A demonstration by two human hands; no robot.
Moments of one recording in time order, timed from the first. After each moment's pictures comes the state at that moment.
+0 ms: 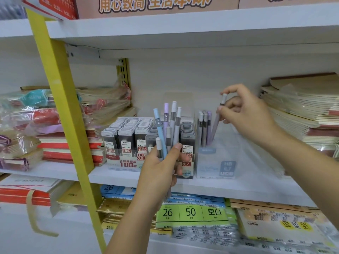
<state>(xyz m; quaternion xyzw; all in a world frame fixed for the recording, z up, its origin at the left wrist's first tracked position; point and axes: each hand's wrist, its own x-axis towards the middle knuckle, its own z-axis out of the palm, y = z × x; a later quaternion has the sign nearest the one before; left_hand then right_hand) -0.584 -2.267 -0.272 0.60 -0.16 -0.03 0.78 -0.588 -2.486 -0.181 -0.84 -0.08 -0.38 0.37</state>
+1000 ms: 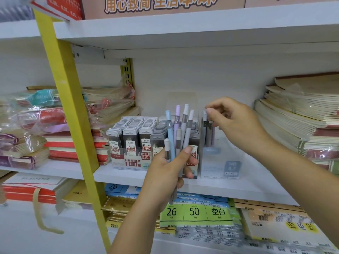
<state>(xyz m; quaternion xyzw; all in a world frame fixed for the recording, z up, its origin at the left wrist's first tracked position) -0.586 -2.264 -0.275 0.61 -0.19 -0.07 0.77 -0.586 -2.454 -0.194 -0.85 -0.10 -0.37 0.35</state>
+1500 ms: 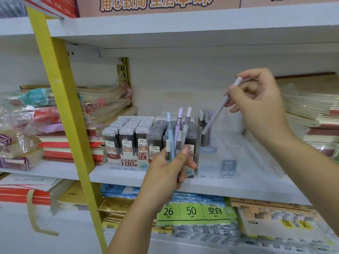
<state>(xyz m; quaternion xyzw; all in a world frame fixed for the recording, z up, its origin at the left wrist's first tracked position) -0.587 -2.266 -0.278 0.62 -0.21 -0.08 0.75 -0.607 -2.466 -0.169 -0.72 -0.13 -0.47 0.50</state>
